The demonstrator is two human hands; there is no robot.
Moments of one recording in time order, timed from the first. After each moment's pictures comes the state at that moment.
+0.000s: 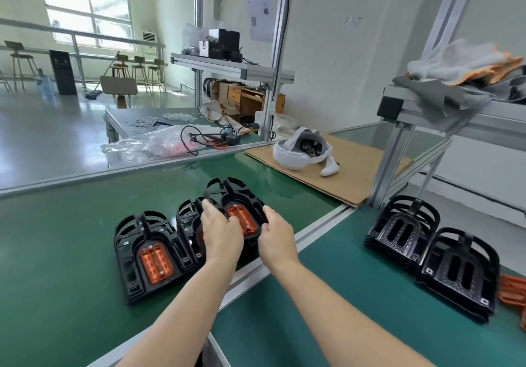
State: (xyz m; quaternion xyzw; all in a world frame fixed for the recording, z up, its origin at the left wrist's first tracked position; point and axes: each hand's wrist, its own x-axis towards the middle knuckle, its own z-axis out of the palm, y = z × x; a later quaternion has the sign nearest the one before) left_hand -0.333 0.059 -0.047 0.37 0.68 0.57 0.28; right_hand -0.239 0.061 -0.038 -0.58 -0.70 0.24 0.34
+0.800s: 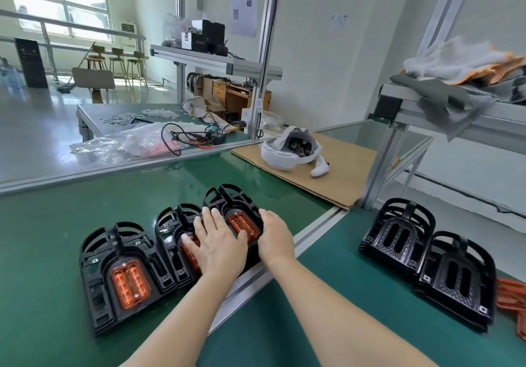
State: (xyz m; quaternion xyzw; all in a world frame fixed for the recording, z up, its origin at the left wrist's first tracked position) left_hand -0.324 0.099 -0.082 0.52 0.81 0.26 0.09; right_hand -0.230 0.124 -0.067 -0.63 -0.72 0.13 0.26
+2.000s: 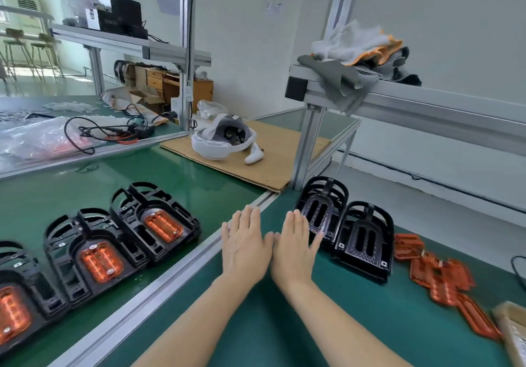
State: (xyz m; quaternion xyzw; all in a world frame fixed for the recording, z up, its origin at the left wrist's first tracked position) left_hand -0.171 0.093 -0.077 0.74 0.61 0.27 0.11; right_hand -0.083 0.075 -0.075 -0.78 -0.59 0.02 0.23
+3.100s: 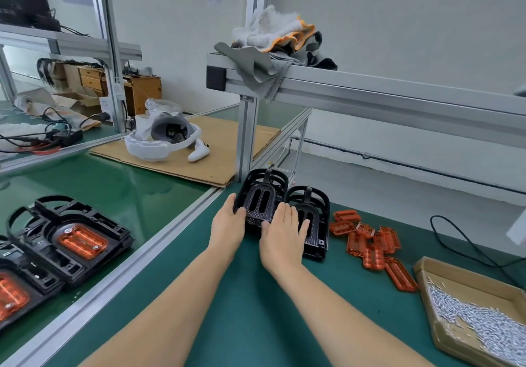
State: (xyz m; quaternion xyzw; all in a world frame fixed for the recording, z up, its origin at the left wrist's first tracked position) left_hand -0.085 0.118 -0.065 0.58 0.50 0.43 0.48; right_hand 0.003 0.059 -0.064 -0.82 -0.53 0.01 0.23
